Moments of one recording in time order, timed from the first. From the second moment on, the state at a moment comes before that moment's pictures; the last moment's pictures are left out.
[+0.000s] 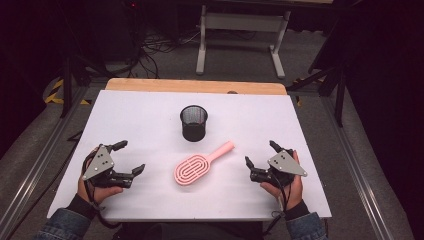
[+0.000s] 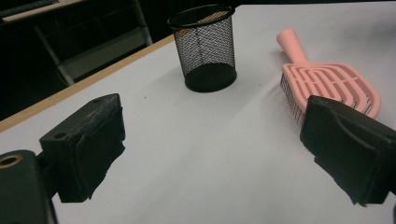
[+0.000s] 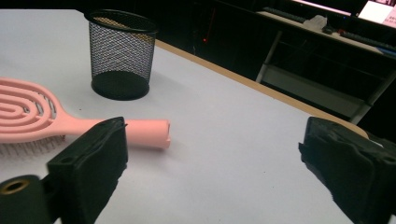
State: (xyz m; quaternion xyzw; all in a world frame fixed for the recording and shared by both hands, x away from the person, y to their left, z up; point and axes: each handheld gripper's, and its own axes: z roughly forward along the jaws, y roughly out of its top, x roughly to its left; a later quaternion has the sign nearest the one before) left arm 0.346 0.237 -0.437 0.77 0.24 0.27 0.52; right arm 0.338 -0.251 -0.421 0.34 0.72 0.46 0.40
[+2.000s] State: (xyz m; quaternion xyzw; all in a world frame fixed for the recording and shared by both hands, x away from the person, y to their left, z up) left arm 0.347 0.236 -0.441 0.77 0.24 0.28 0.52; right arm 0.454 -0.192 -0.421 0.36 0.78 0.42 0.28
